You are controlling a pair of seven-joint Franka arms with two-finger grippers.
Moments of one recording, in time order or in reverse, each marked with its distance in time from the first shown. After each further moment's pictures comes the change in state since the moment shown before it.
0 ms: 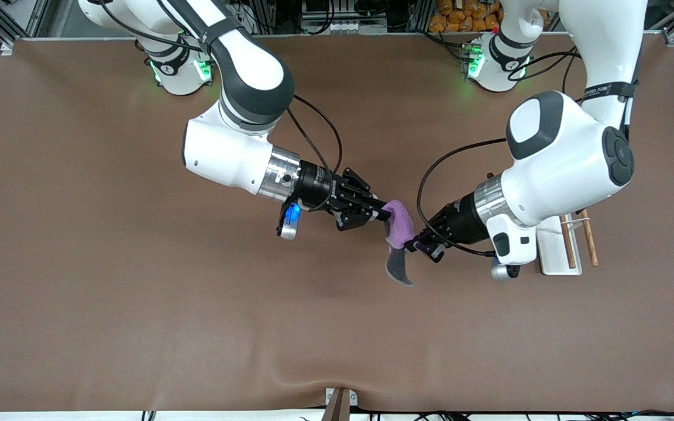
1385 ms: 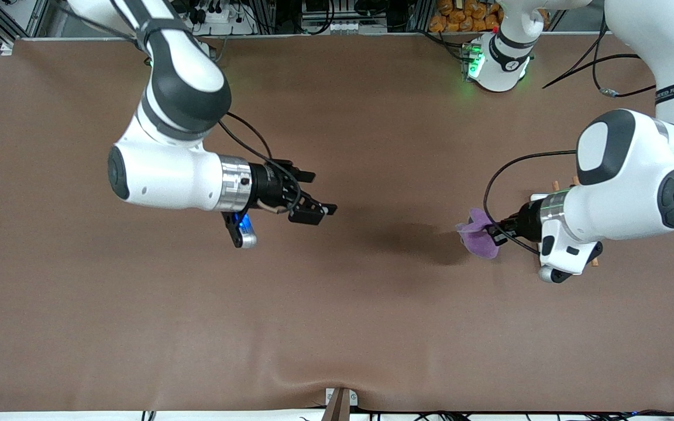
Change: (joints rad) left arm 0.188 -0.017 0.010 -0.059 0.255 -0.374 0.534; right arm -0.165 -0.056 -0.026 0.097 -0.546 -0.658 -0.005
